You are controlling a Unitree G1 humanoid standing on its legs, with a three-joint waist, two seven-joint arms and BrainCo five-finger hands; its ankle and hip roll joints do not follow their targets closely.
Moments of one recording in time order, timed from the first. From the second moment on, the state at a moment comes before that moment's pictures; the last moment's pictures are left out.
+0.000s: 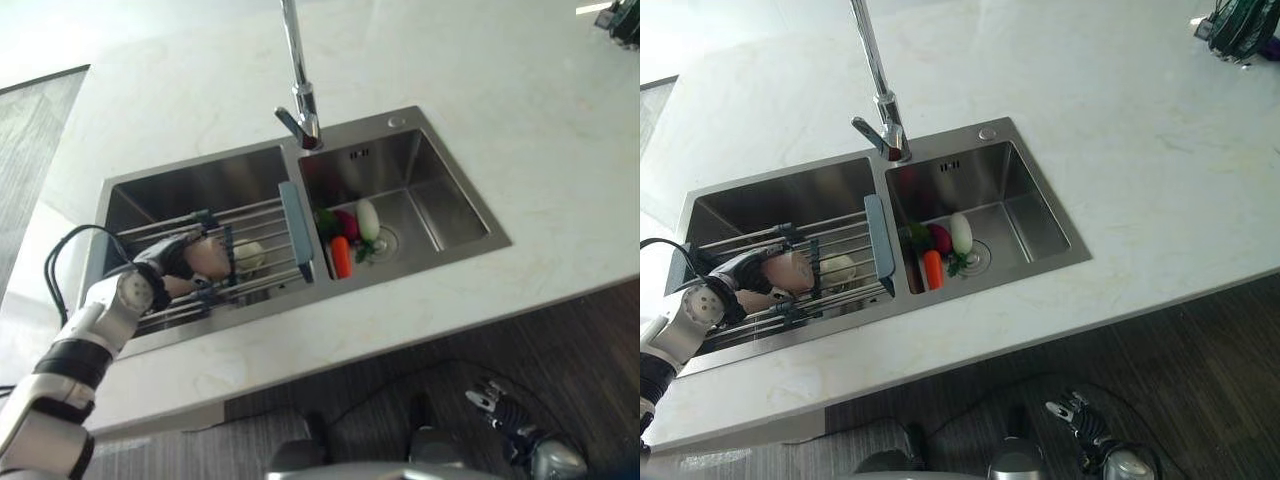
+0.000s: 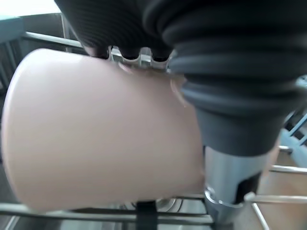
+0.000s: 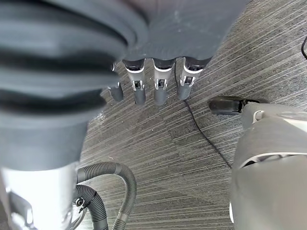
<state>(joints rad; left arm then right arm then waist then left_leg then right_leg) -0.37 0.95 -0.31 0.52 0.27 0.00 -0.16 0.12 -0.41 0.11 0.81 0.47 -0.08 0.27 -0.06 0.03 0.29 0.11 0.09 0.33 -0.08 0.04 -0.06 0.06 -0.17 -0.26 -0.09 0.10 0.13</state>
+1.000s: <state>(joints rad) -0.36 1.05 -0.23 0.51 0.26 0.02 -0.22 0.11 -0.41 0.10 0.76 0.48 -0.08 0.27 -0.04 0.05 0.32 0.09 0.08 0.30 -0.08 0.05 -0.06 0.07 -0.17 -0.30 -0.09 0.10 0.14</state>
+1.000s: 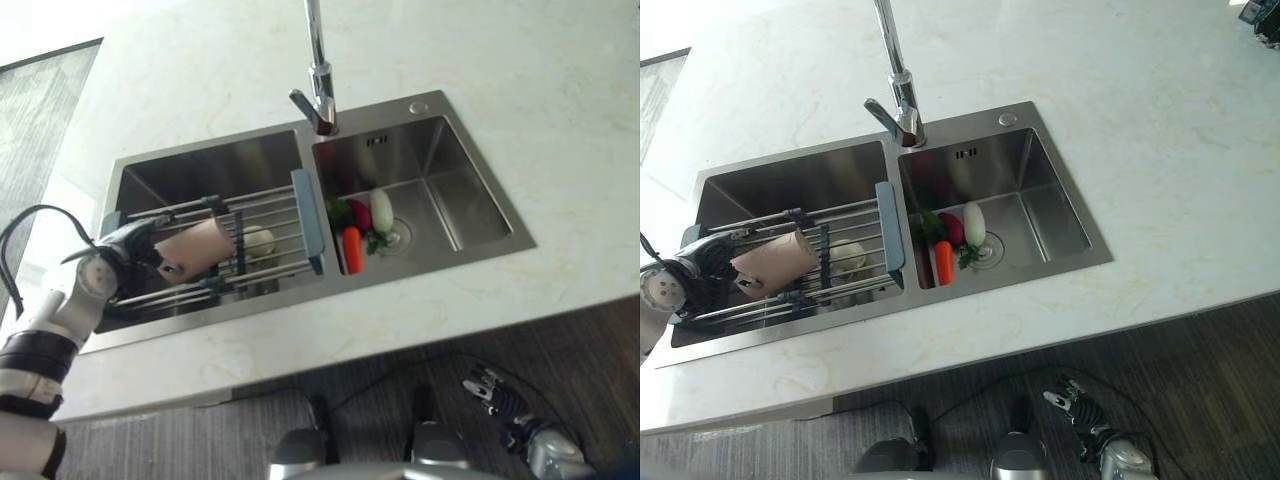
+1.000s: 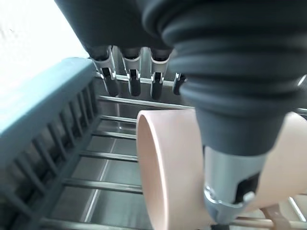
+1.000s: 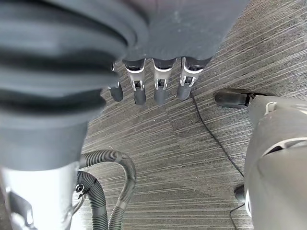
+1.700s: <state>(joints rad) -0.36 1.05 -0.23 0.51 0.26 0.02 -0.20 0.11 -0.41 0.10 0.74 0.49 -0.08 0.27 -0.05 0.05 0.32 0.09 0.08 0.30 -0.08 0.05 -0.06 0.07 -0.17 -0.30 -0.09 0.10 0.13</state>
